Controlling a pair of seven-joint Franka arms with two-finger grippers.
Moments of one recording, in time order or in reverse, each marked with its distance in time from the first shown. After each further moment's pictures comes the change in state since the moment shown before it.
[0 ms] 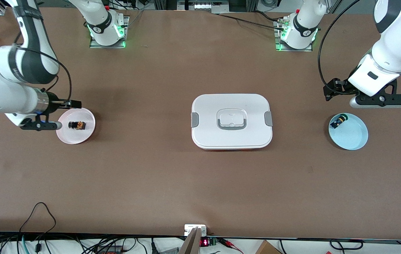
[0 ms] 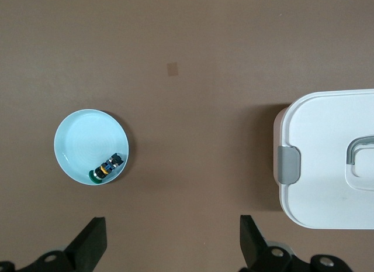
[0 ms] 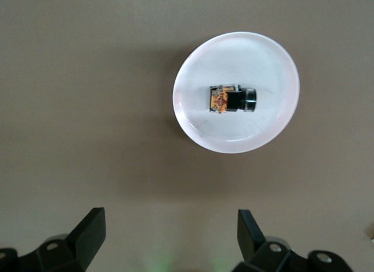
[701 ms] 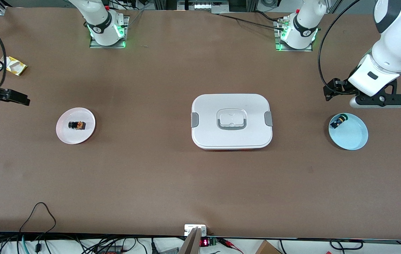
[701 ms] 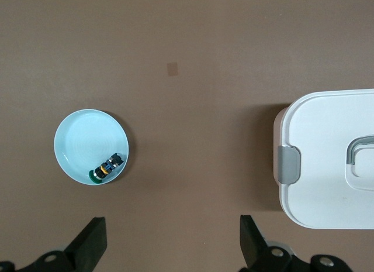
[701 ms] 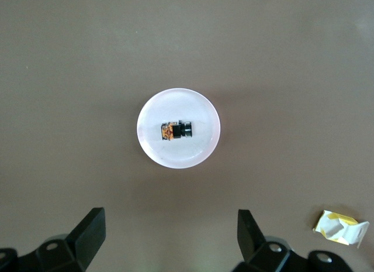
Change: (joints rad) left arm 0.000 0.000 0.000 0.000 0.000 0.000 0.000; right arm 0.028 -0.051 -0.143 0.275 -0.036 -0.148 -0.017
